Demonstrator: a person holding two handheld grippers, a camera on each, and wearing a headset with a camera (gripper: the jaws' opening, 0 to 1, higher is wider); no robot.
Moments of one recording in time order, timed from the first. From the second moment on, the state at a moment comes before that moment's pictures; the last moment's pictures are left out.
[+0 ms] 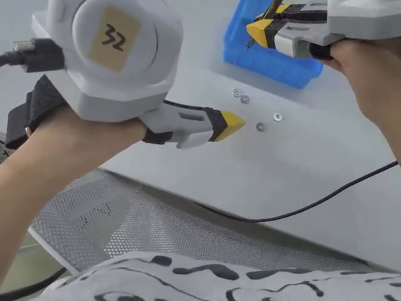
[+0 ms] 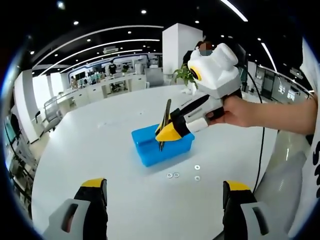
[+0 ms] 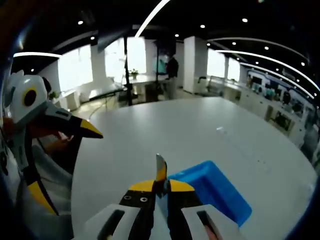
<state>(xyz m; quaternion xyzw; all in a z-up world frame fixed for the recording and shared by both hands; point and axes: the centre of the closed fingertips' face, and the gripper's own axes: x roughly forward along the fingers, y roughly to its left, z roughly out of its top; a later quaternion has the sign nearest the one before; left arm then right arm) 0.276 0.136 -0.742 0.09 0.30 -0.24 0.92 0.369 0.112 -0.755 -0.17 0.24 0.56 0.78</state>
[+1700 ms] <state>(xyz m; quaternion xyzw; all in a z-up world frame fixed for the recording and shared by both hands) 0.270 0.136 -0.759 0.08 0.32 -0.23 0.91 0.349 0.111 -0.819 -0.19 0.29 0.56 0.75</state>
